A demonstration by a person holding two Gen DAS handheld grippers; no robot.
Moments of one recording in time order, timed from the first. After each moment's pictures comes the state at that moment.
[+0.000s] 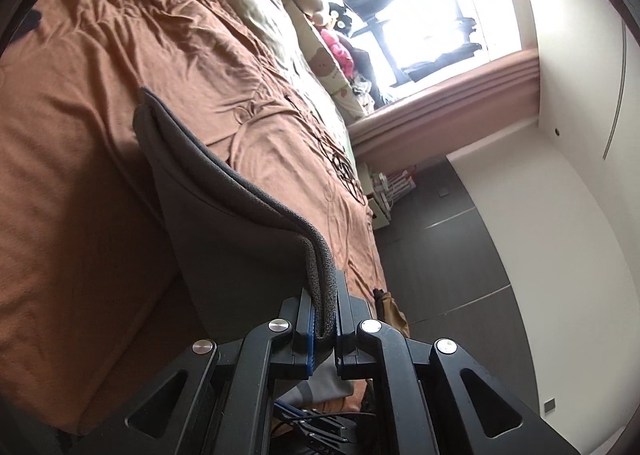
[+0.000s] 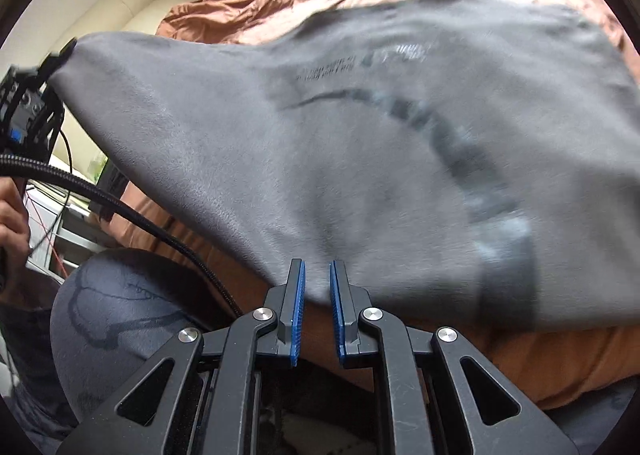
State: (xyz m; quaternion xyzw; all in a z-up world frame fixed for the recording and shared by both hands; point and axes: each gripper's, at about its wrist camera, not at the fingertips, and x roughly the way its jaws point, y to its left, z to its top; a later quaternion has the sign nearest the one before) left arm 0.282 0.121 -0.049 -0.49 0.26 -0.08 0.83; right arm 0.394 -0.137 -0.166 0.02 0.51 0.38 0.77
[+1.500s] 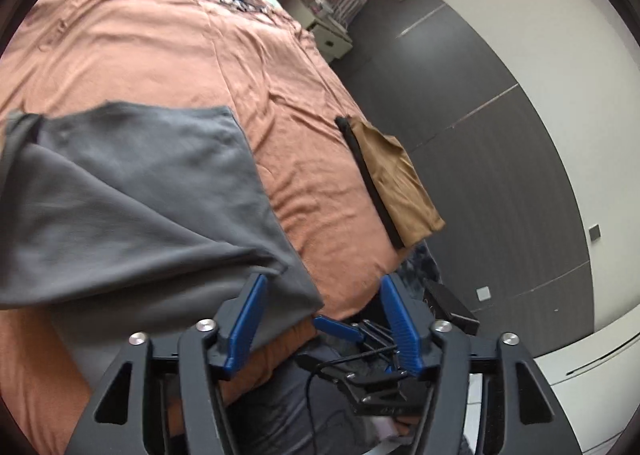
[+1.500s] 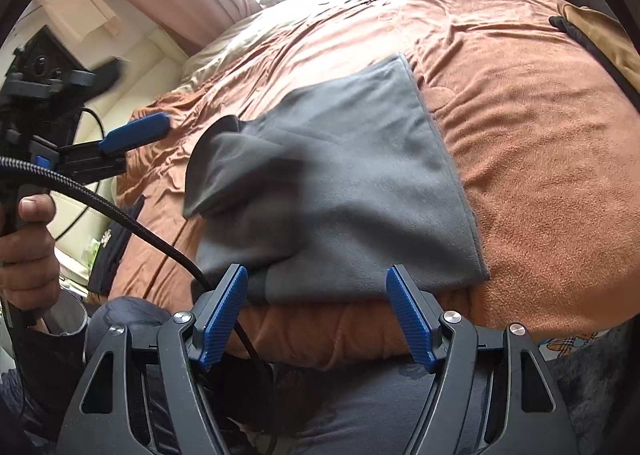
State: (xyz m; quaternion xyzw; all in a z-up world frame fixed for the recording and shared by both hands) left arm 0.415 -0.124 -0.047 -0.27 0.47 -0.25 0.80; right arm 0.386 -0.320 -0.123 0.11 0.46 0.31 0.83
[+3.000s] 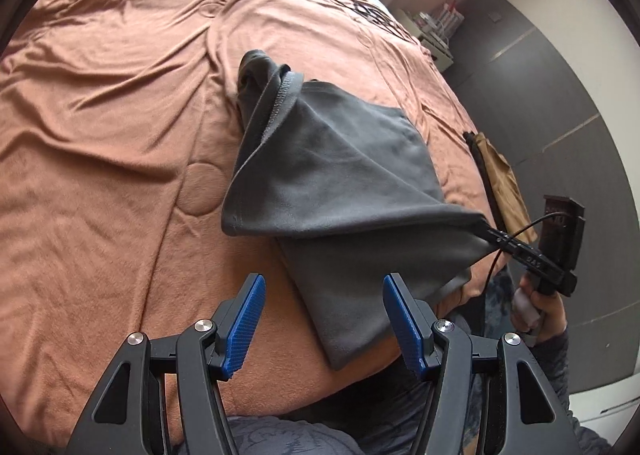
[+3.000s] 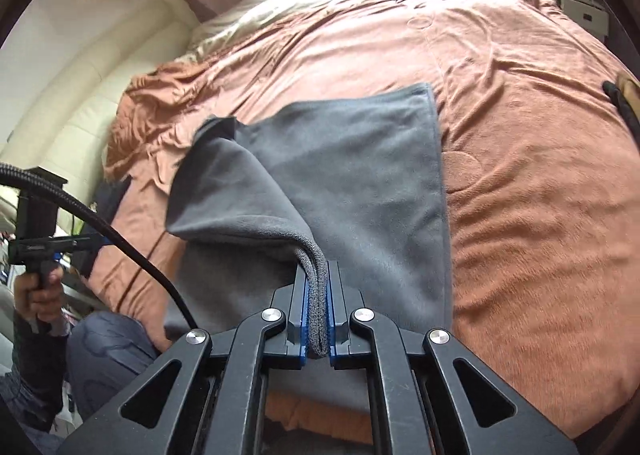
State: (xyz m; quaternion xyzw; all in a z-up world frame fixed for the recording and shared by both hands) left arm 0.356 0.021 -0.101 -0.24 0.52 -0.09 0.81; right arm 0.464 -0.289 -0.099 0.06 0.46 0.34 0.82
